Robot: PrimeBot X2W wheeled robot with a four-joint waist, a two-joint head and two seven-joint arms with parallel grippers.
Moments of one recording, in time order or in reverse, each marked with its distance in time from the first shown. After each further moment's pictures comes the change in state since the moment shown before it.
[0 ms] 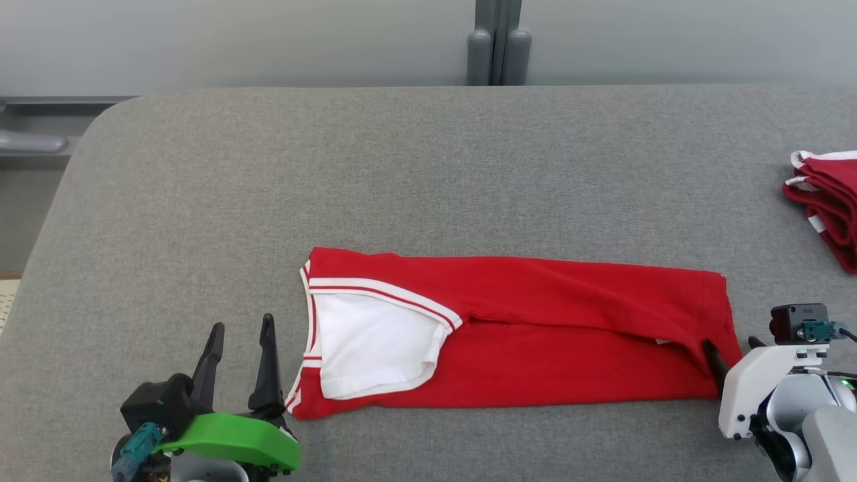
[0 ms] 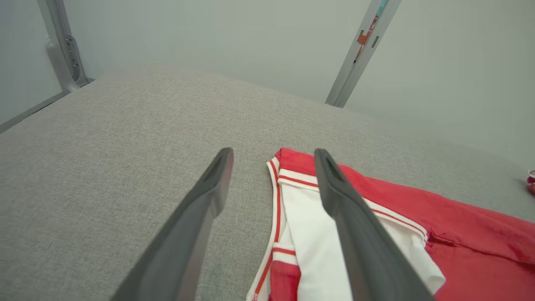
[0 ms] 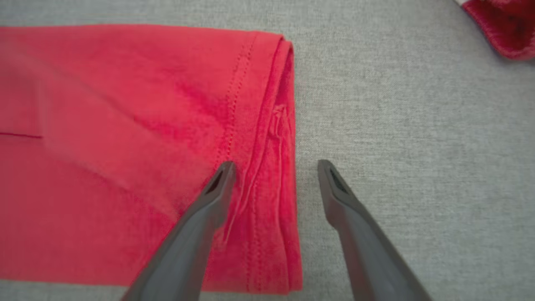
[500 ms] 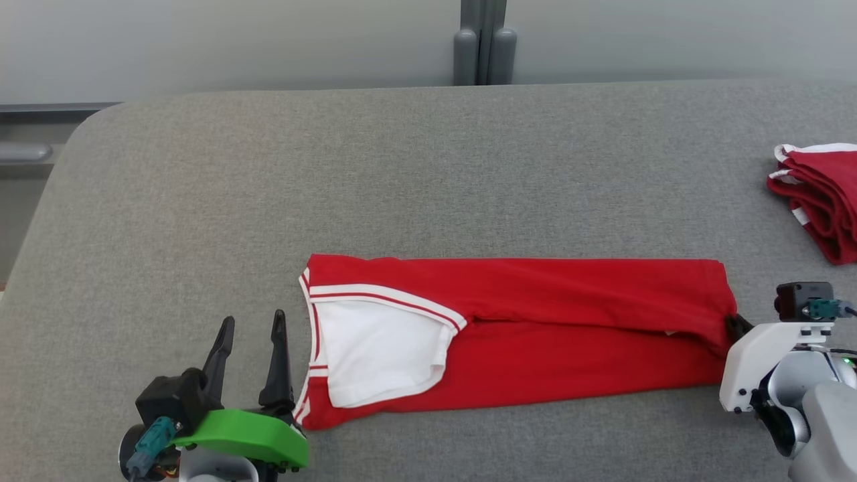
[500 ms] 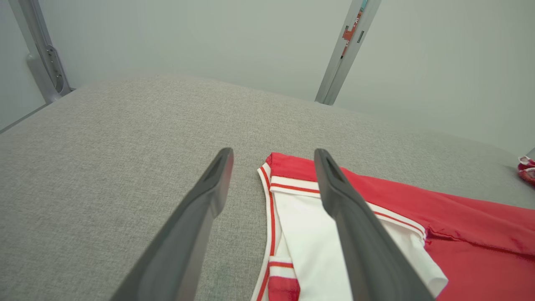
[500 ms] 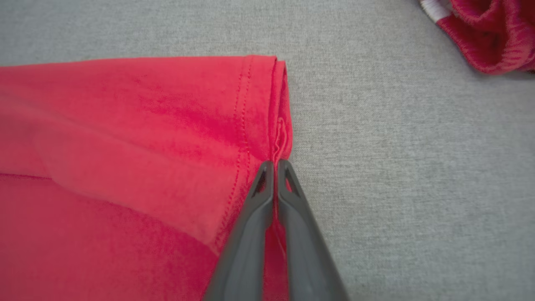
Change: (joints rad) left arm -0.021 -0.006 -0.023 0.015 0.038 0.001 -0.003; right arm -0.086 0.006 -0.007 0.095 -0.003 0.001 -0.038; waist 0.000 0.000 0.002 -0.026
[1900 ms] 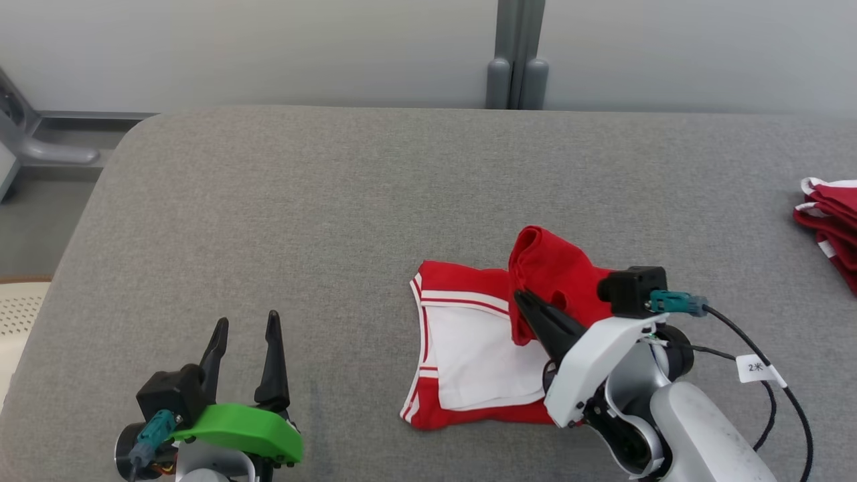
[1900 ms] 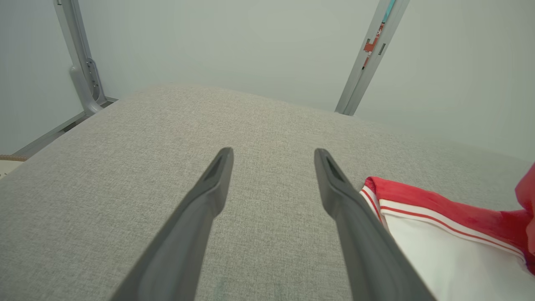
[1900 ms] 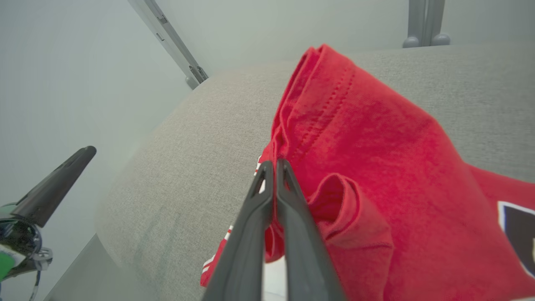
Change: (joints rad) left arm -0.029 0.000 0.003 0.070 0.005 -0.002 -0.002; right arm 0.065 0.185 0.336 -0.476 0.238 -0.001 0.060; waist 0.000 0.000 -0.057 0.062
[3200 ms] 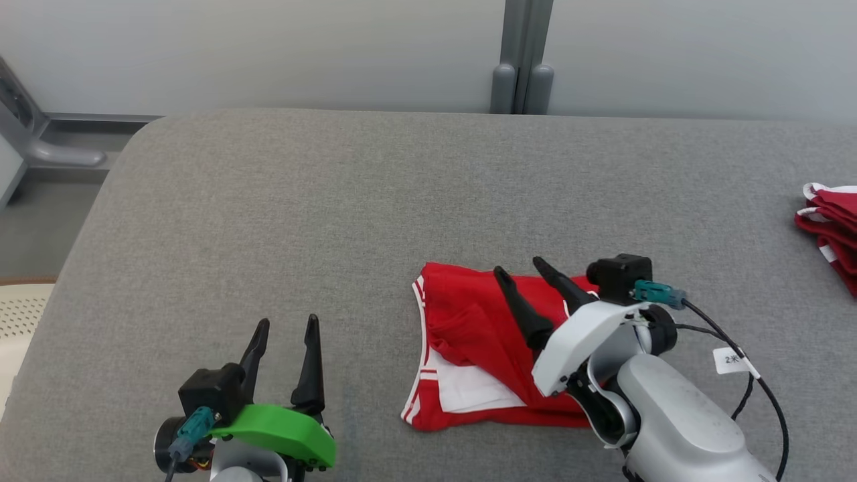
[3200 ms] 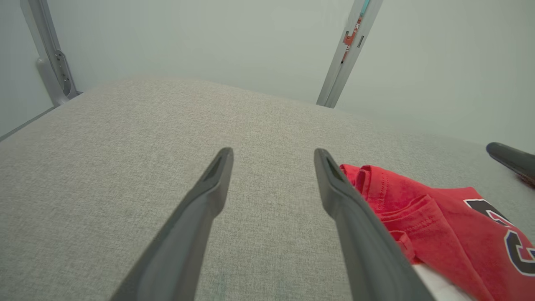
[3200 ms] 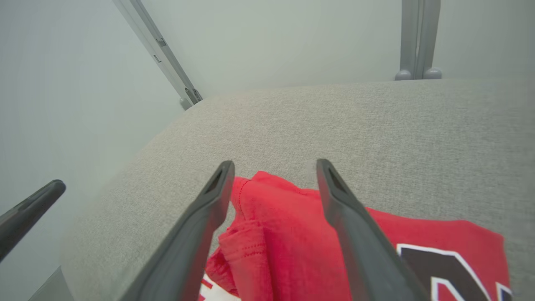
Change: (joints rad) left arm -0.024 -0.065 -0.033 0.063 0.034 -0.049 -0.005; right arm -0.223 -0.009 0.182 0.403 0.107 0.000 -0.354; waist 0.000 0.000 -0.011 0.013
